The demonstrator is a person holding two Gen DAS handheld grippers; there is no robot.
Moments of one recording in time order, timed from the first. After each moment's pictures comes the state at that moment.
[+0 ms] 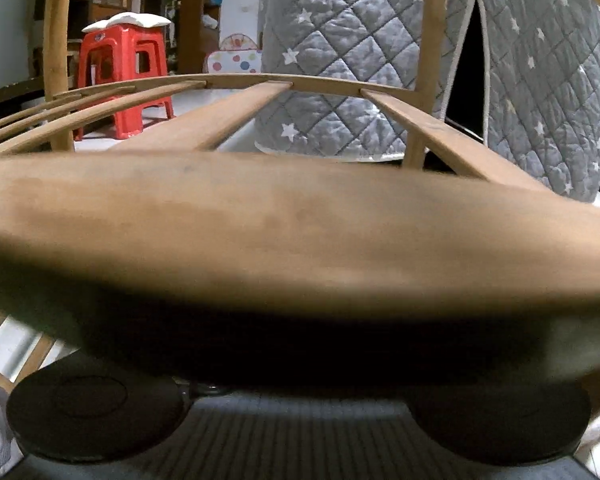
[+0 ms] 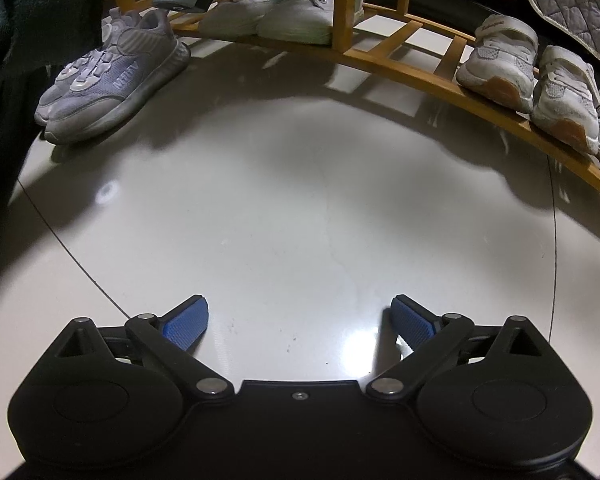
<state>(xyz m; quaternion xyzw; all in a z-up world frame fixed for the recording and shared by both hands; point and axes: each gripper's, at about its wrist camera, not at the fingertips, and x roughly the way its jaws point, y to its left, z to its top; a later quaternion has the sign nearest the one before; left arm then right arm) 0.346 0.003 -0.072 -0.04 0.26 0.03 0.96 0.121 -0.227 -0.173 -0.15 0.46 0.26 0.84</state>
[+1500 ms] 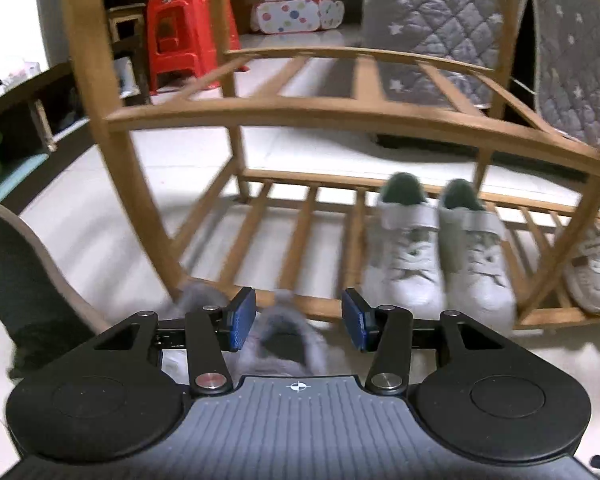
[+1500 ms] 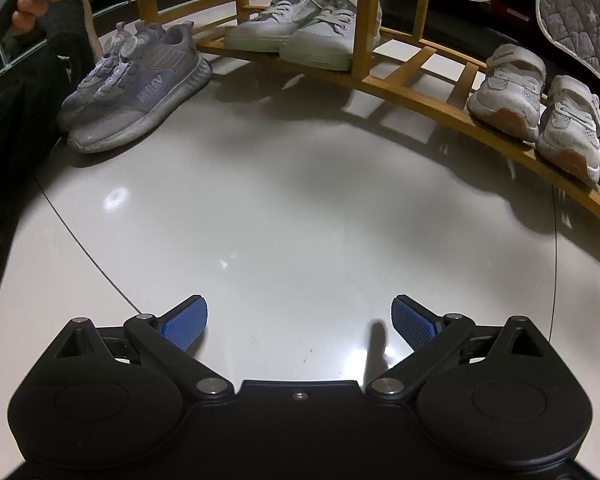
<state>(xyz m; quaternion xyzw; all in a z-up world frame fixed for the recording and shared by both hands) 0.214 0.121 -0.019 -0.01 0.36 0.12 0.93 0.113 -0.224 -0.161 -0.16 0.43 0.29 0.84</state>
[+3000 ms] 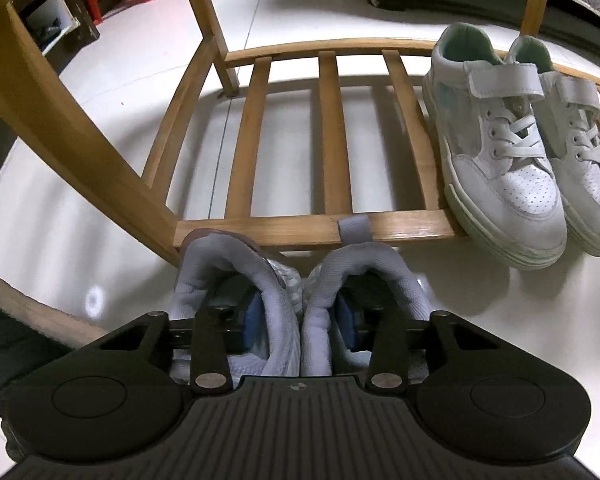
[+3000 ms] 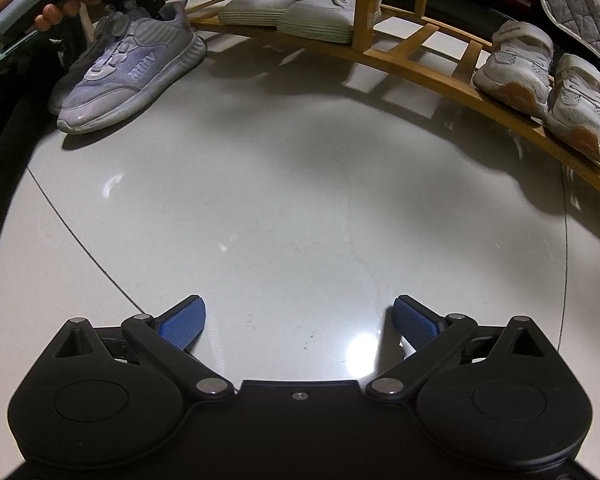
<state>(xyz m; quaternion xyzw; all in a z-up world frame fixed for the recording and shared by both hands) 0.274 0.164 -0.099 0.05 0.52 0.05 0.85 0.117 -0.221 -0.174 -0.16 0.45 0.28 0.83</state>
